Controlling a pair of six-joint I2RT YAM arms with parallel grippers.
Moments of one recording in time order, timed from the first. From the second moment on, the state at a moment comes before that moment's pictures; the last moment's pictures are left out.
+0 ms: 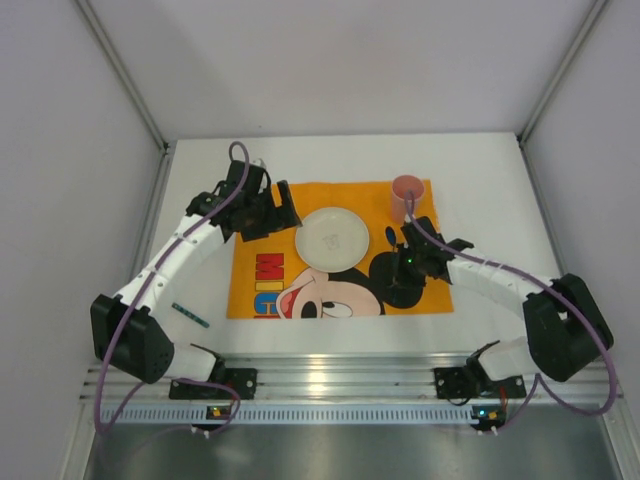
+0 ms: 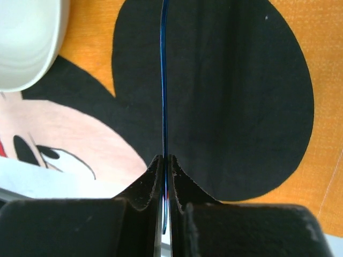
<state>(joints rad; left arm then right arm) -0.40 1.39 1.27 -0.74 0.06 -0.62 0.53 1.37 0.75 -0.43 -0.09 0.67</state>
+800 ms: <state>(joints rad) -0.40 1.38 1.26 -0.79 0.03 -0.61 0.50 1.58 0.89 -0.41 -0.03 0.59</state>
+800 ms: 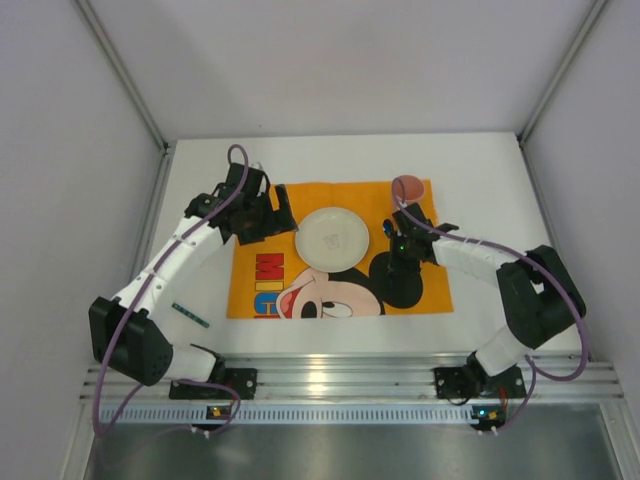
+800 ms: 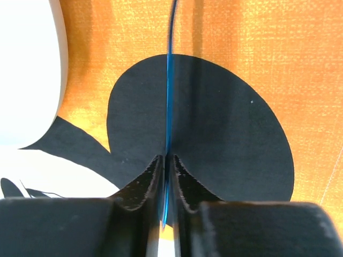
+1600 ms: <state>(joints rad) -0.01 1.27 1.10 -0.91 -0.22 -0.71 0.50 1.30 0.90 -0.63 0.05 0.54</state>
